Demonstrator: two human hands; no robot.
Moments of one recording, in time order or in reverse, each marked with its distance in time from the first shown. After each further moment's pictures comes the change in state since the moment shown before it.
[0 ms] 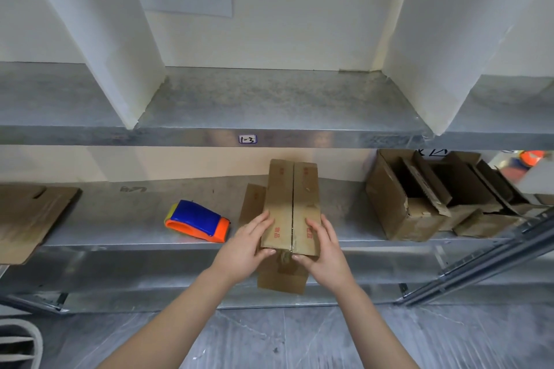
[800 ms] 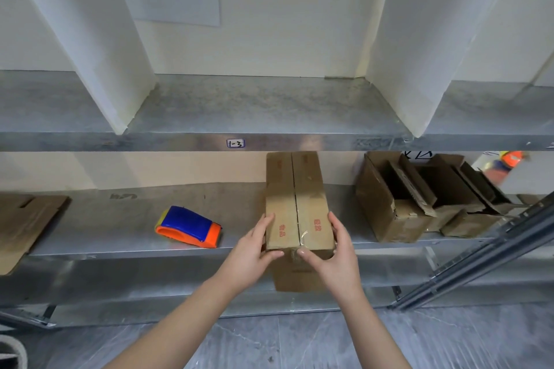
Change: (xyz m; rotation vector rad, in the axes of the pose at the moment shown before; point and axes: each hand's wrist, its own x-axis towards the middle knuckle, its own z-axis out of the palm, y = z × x) left_hand -0.004 0.046 -0.001 -0.337 0.044 -0.071; right_hand -0.026 -0.014 -0.030 0.332 0.275 0.083
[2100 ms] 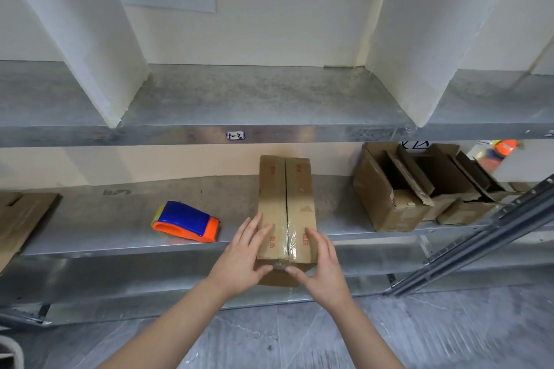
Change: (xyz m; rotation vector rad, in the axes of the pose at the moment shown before) left_hand -0.011 -0.037 0.002 0.448 -0.098 0.123; right_hand -0.019 0.040 0.027 -0.243 -0.190 -0.062
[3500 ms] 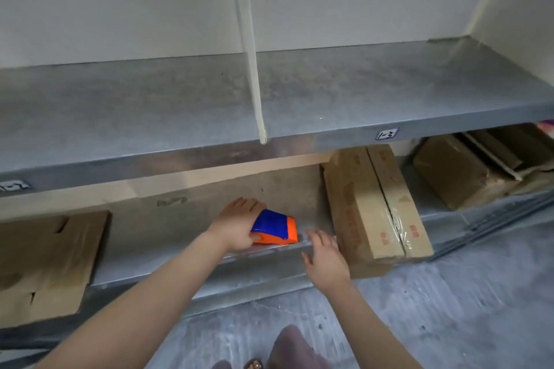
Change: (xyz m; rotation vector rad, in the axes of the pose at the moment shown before) left_hand 0.026 -0.233 -0.107 0.296 -0.172 0.193; right_hand 0.062 -0.088 0.199 -0.440 -0.099 0.187
